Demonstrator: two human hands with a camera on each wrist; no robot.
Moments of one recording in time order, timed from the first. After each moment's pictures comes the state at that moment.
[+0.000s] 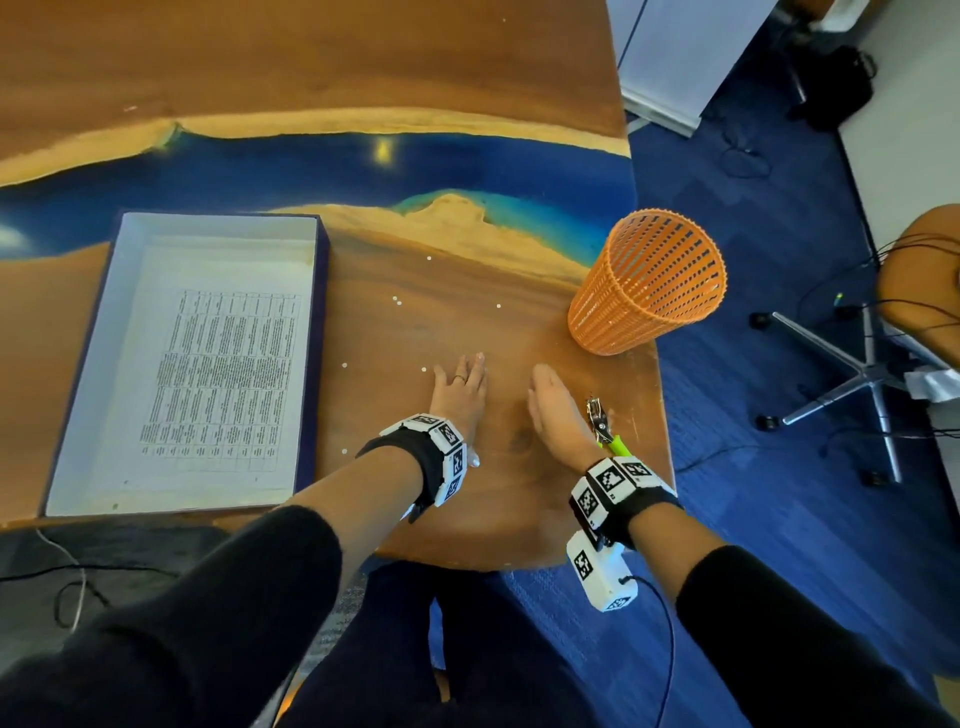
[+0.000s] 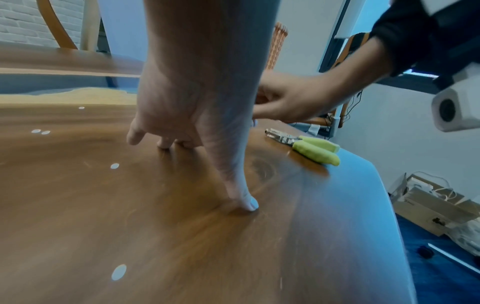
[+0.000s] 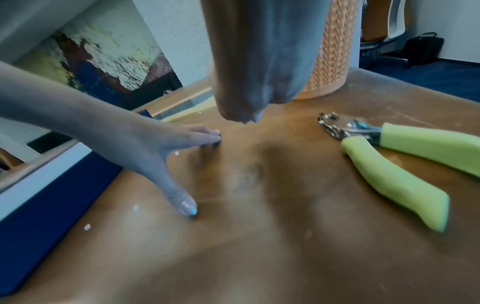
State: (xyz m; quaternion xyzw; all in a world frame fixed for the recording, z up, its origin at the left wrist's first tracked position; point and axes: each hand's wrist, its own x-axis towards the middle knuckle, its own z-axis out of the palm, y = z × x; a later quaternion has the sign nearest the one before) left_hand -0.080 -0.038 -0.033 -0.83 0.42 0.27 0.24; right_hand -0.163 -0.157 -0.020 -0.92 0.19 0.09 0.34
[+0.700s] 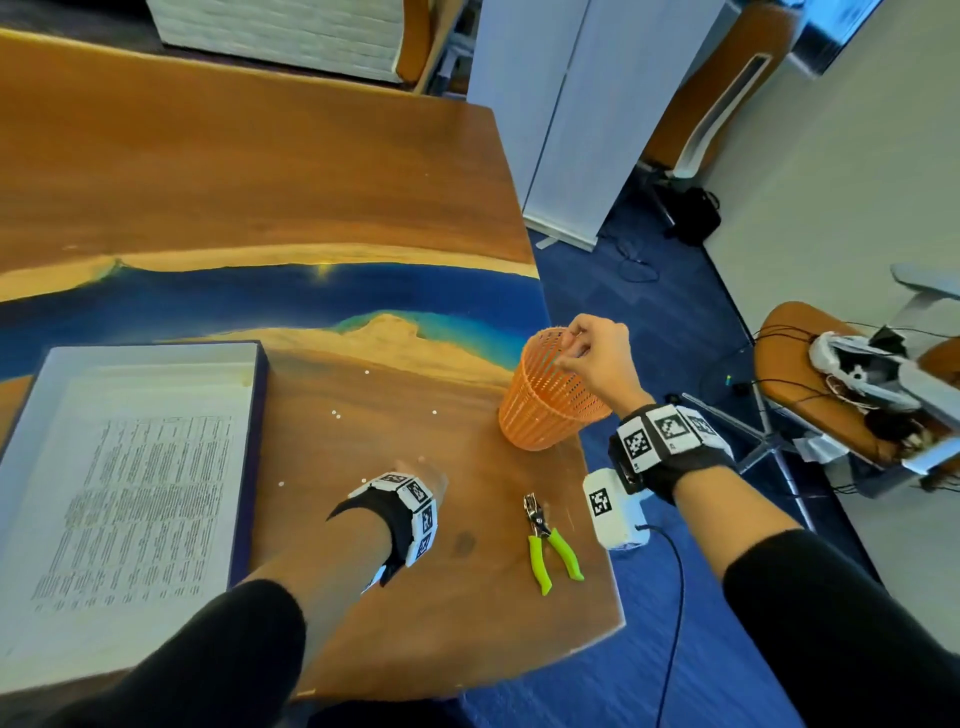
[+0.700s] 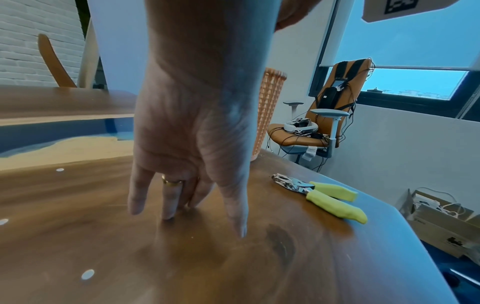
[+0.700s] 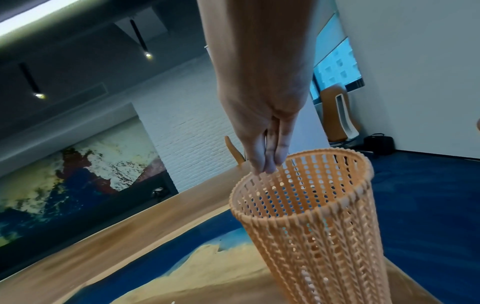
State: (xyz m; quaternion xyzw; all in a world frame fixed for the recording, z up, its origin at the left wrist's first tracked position) left_hand -0.049 -0.085 -0.014 -0.79 0.45 0.33 0.25; right_hand -0.100 -0.302 0.124 -0.92 0.27 -0.12 0.26
